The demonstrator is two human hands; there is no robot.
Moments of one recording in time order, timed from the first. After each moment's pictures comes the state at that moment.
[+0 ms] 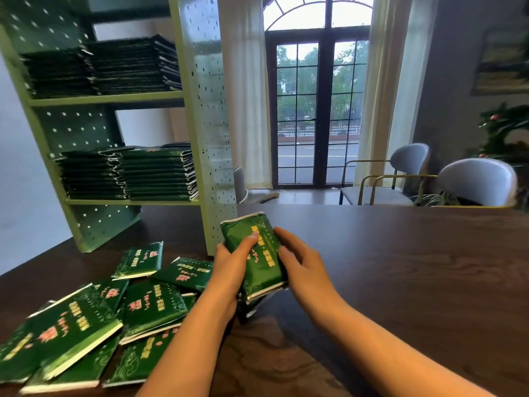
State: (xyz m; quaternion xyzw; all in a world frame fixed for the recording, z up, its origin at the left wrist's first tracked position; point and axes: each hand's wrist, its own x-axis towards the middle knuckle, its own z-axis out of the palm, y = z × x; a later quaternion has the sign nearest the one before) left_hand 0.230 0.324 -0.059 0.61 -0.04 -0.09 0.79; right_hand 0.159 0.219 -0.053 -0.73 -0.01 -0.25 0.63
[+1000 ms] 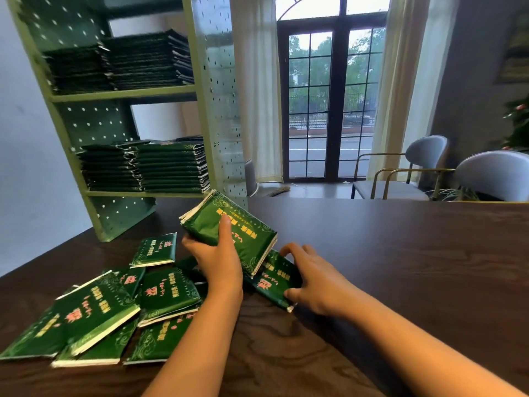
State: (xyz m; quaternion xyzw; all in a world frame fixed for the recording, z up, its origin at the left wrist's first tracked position) left_hand 0.215 0.330 -0.047 0.54 0.07 0.16 0.82; right_hand 0.153 0.199 -0.057 -0.97 -0.03 -0.06 0.25
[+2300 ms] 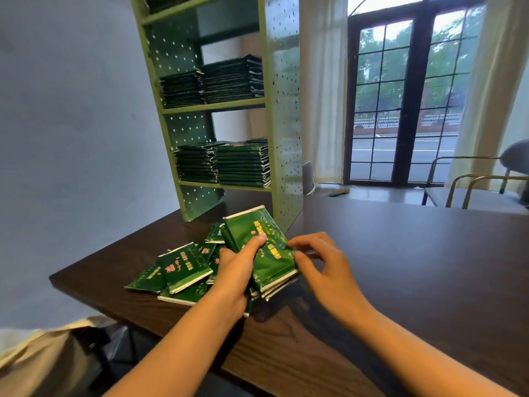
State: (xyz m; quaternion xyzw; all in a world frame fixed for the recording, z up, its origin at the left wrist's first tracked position) left_hand 0.156 0.403 -0.038 0.61 0.12 0.00 0.78; right_hand 0.134 0.253 -0.060 -0.78 -0.21 -0.28 0.52
